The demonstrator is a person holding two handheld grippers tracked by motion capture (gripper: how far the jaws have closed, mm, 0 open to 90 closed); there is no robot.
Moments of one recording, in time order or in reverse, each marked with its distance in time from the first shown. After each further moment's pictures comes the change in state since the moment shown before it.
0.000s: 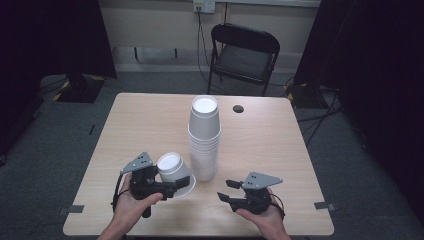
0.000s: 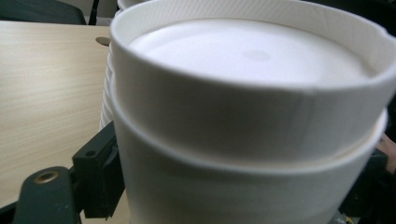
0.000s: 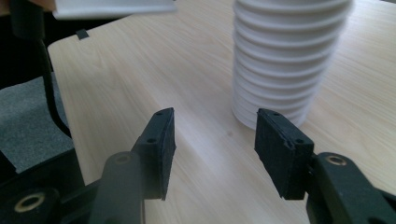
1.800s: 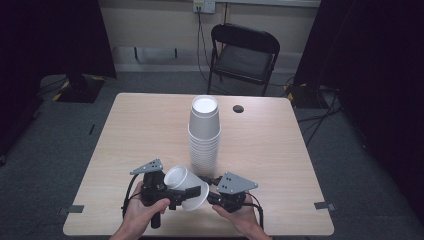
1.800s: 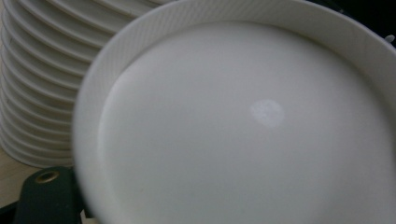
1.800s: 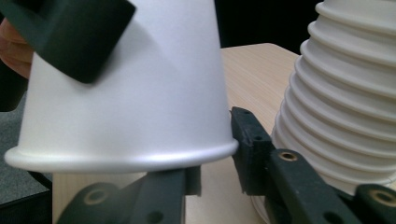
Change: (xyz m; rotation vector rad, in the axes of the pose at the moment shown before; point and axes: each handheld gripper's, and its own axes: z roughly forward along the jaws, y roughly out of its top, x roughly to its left) left arm -0.015 -0.009 0.016 0.058 -0.177 -0.160; right arm 0.031 0.023 0.045 -0.189 0.006 -0.190
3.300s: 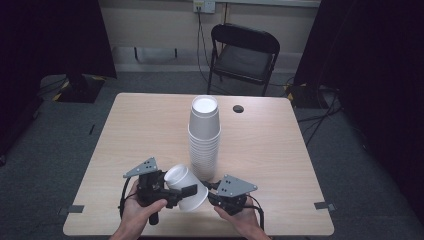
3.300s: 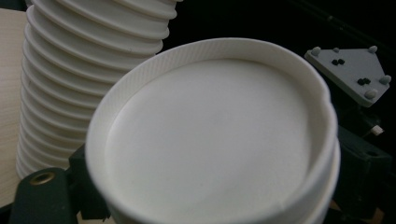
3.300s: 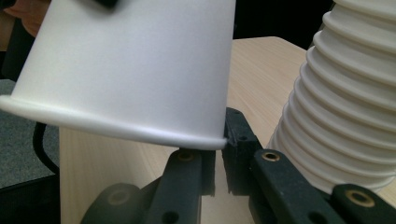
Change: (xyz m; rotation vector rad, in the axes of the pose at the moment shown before) left arm 0.000 0.004 -0.010 -0.083 -0.006 0.100; right arm 0.005 -0.002 -0.003 0.034 0.011 -0.029
